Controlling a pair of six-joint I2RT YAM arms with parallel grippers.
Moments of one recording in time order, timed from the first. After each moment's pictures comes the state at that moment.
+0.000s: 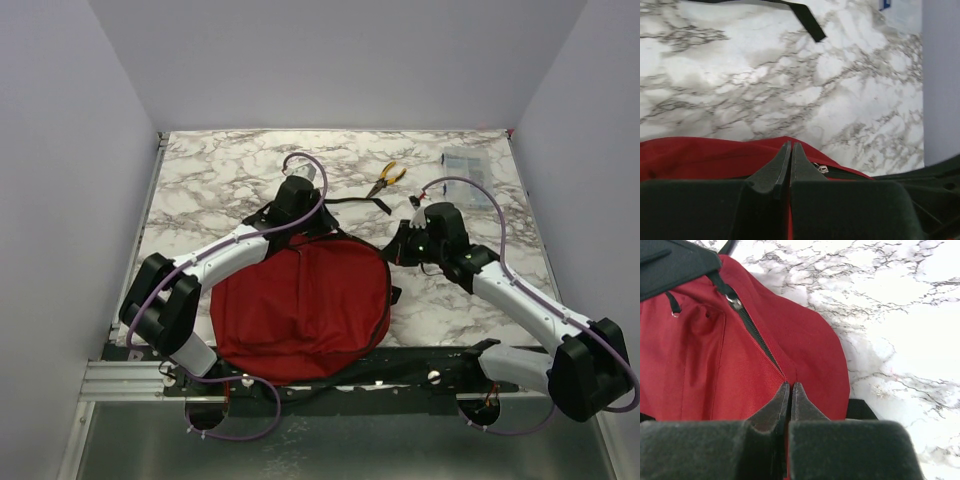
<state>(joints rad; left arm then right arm) -0.64 1.56 1.04 -0.02 0.11 -0.77 0.46 1.16 0.72 -0.21 -0.26 0.47</state>
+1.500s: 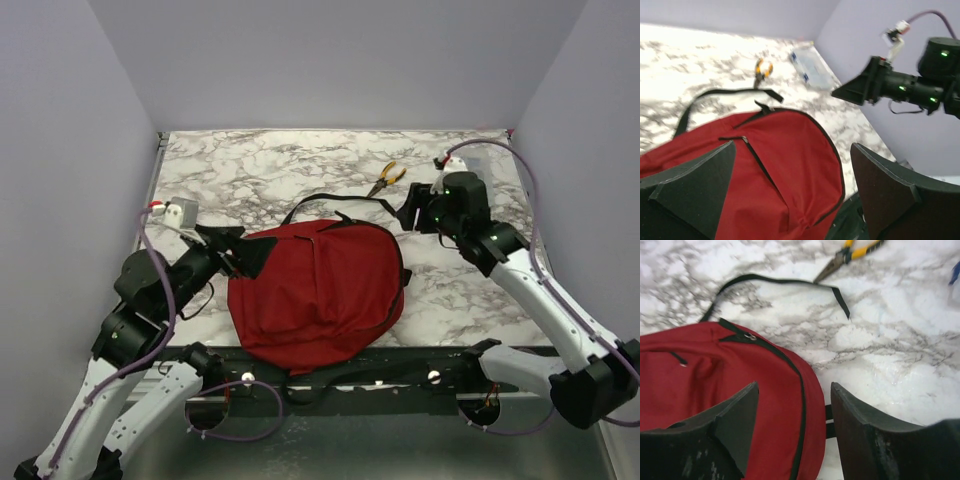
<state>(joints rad) -0.54 0.53 0.90 -0.42 0.11 -0.51 0.44 1.15 1.00 -0.43 0.09 0.34</state>
